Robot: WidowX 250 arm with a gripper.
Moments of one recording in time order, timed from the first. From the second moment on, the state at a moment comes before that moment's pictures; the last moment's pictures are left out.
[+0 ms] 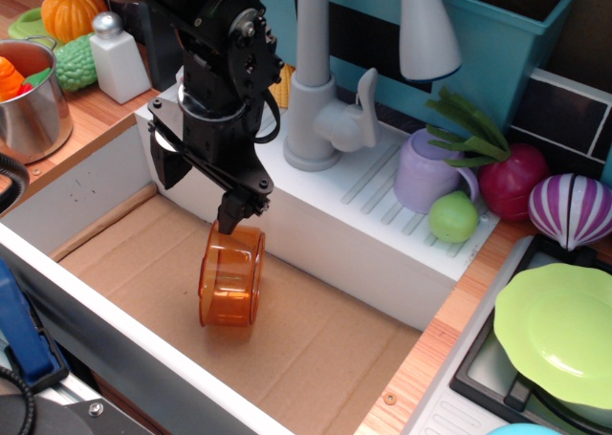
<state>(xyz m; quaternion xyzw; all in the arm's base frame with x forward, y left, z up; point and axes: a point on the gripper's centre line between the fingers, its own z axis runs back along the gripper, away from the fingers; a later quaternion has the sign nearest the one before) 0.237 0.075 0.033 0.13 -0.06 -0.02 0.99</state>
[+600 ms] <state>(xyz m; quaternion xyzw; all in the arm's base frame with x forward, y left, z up) 0.230 0.083 0.021 0.10 -0.07 0.02 0.99</state>
